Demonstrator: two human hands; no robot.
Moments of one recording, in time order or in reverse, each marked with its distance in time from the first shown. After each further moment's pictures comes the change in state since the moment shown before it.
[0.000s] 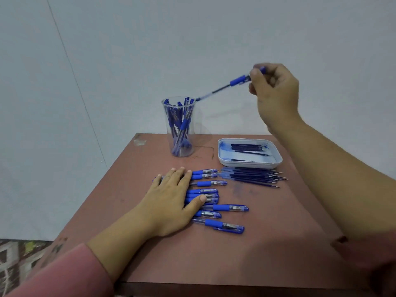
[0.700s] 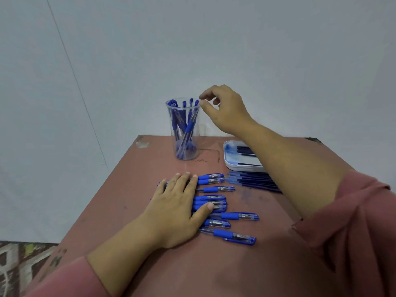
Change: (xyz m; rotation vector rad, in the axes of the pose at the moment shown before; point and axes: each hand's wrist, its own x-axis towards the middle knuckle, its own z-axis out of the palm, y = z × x) left_hand 0.002 -0.001 0.003 0.021 -0.003 0.012; right_hand 0.008 0.057 0.072 -0.557 -0.459 -0.212
